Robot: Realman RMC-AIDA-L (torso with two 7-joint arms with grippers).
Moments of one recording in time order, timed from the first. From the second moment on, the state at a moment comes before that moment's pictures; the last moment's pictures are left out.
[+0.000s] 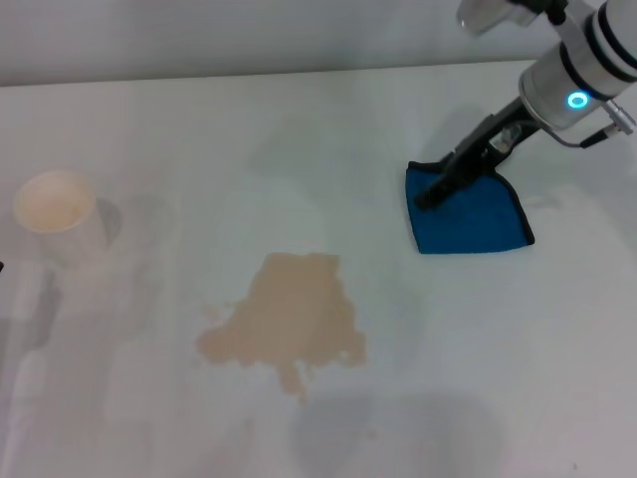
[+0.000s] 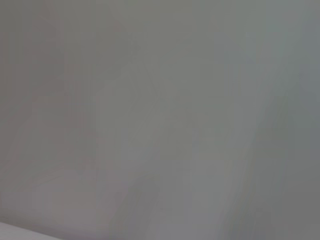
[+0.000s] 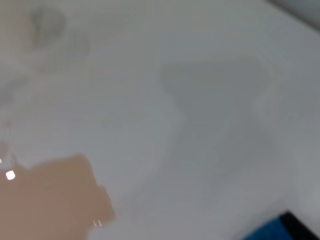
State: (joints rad) left arm -0.17 -2.08 2.83 0.27 -1.29 1.43 -0.31; right arm 0.94 1.75 -1.79 -0.46 -1.82 -1.07 2.23
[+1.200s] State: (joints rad) left arm -0.20 -2.08 2.83 0.24 -1.32 1.41 -0.31; right arm 0.94 1.89 -1.49 -0.46 -2.41 -1.06 2.29
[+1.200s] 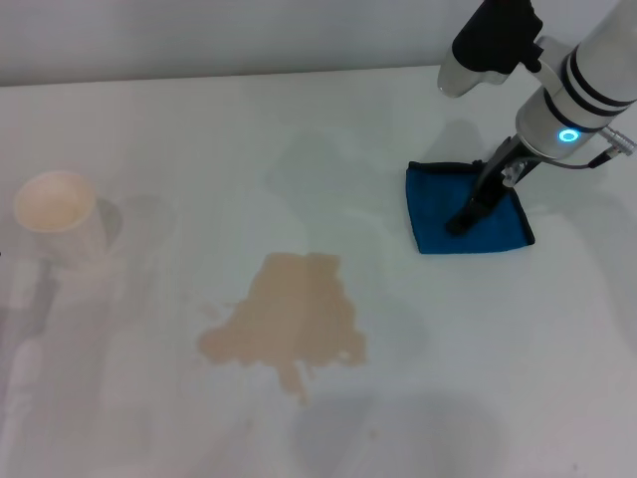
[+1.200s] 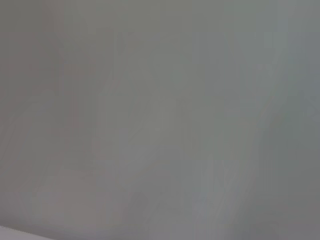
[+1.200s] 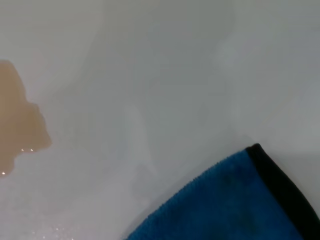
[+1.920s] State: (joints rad) left arm -0.21 -2.08 2.83 0.23 -1.32 1.41 -0.35; right arm 0.94 1.90 -1.50 -0.46 -2.42 -1.07 2.30
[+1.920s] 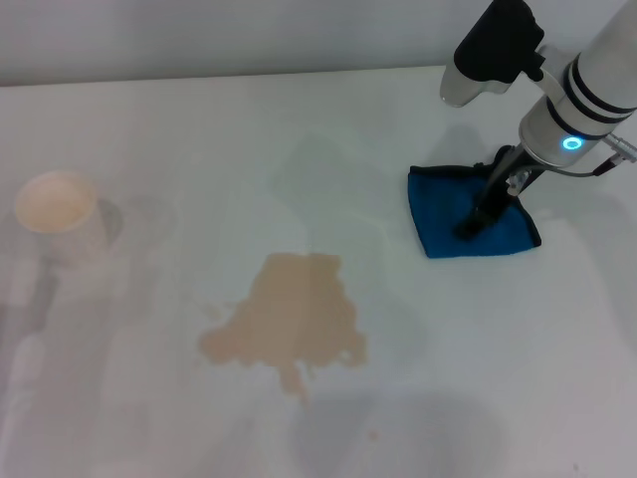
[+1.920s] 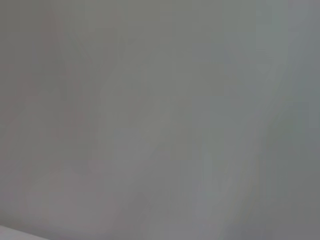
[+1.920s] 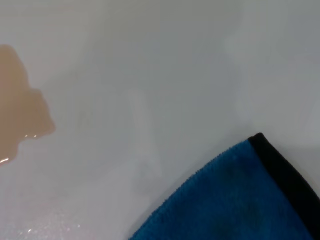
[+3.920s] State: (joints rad) left arm -0.20 -2.08 2.83 0.23 -1.32 1.41 -0.36; right arm 0.77 2.02 -1.69 -0.74 -2.16 -1.32 2.19
